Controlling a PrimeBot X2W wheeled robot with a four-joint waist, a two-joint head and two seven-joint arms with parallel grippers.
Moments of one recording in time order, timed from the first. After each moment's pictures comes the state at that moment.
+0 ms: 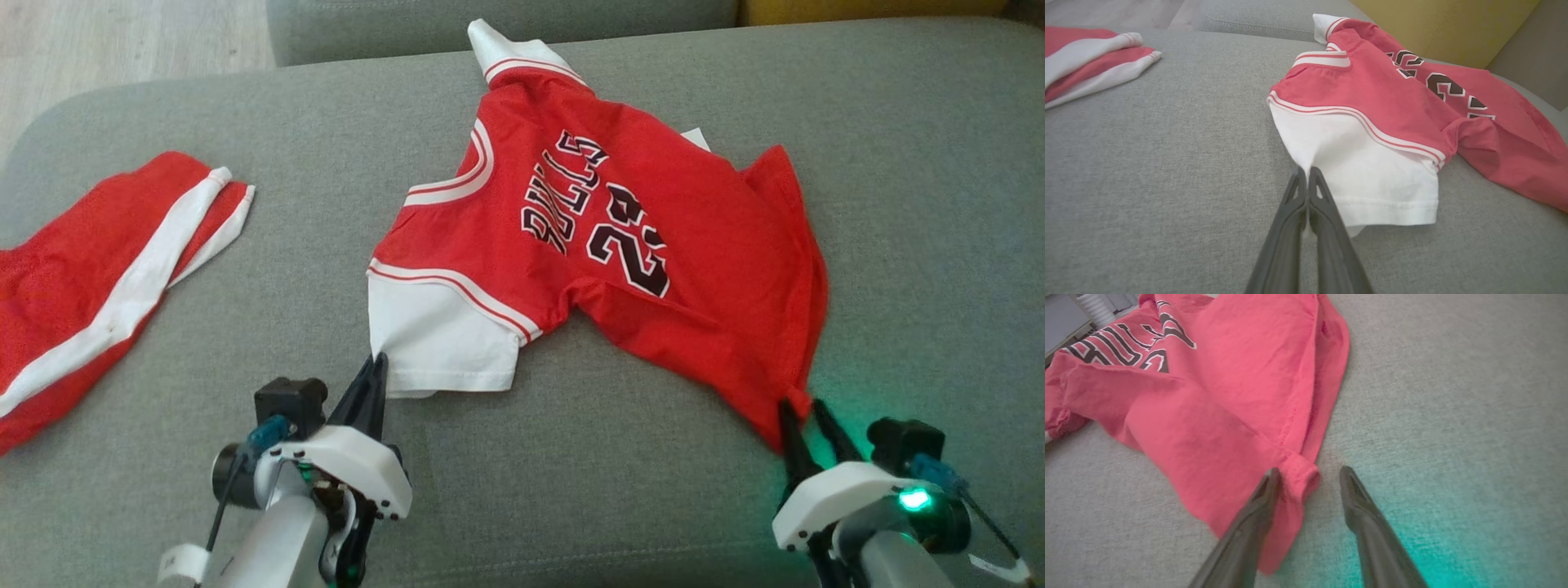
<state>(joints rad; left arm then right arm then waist) -0.26 0.07 -0.38 0.62 -0.36 -0.01 -0.25 -0.18 -0.05 0.02 0.73 0.21 0.13 -0.17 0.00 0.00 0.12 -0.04</state>
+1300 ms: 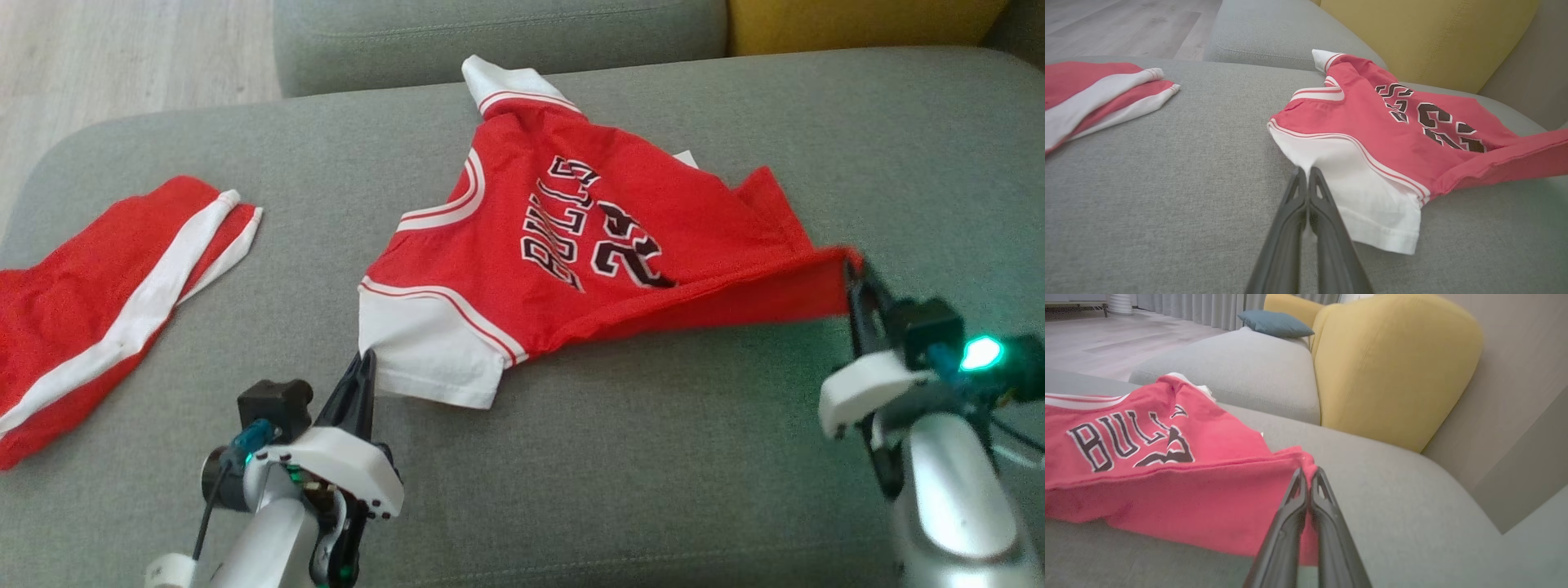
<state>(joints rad) -0.23 0.08 -0.36 0.57 -0.38 0.00 -0.25 -0.29 -0.05 -0.13 0.47 -0.30 0.13 -0.15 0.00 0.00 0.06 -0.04</state>
